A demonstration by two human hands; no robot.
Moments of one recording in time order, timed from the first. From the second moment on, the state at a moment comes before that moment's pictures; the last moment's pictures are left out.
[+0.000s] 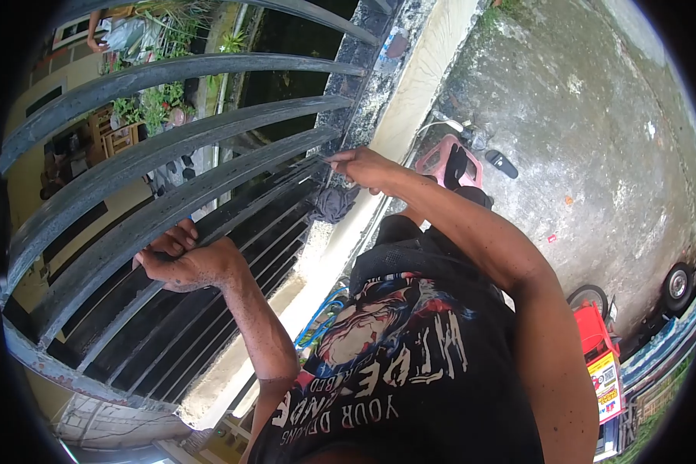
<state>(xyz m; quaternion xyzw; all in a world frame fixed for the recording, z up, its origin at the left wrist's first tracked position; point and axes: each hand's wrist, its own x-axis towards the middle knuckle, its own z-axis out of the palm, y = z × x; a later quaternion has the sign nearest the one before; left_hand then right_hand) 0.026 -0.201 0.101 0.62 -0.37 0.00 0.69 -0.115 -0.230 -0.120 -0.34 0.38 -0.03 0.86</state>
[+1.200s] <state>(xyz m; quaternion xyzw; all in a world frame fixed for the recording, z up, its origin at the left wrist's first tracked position) 0.028 -0.201 0.102 0.62 -0.37 -0.02 0.69 -0.102 -0.214 -0.158 -0.52 0.36 -0.08 0.77</state>
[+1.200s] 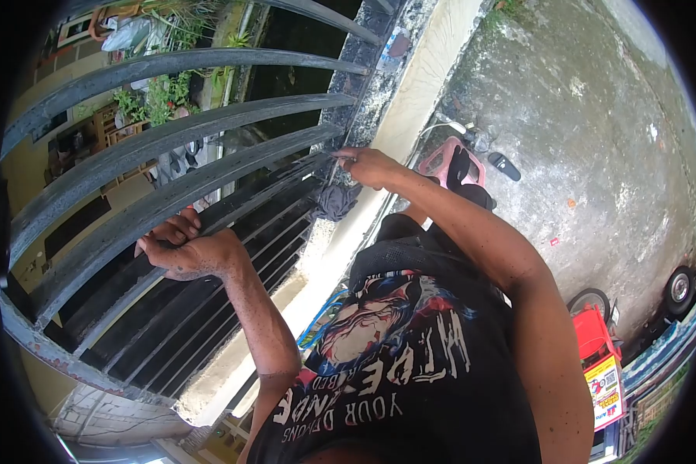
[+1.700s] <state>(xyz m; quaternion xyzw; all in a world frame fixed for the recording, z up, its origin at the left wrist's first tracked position) 0.023 -0.202 0.102 0.62 -0.38 -0.01 0.69 -0.123 -0.227 -0.106 -0.32 0.33 -0.01 0.89</state>
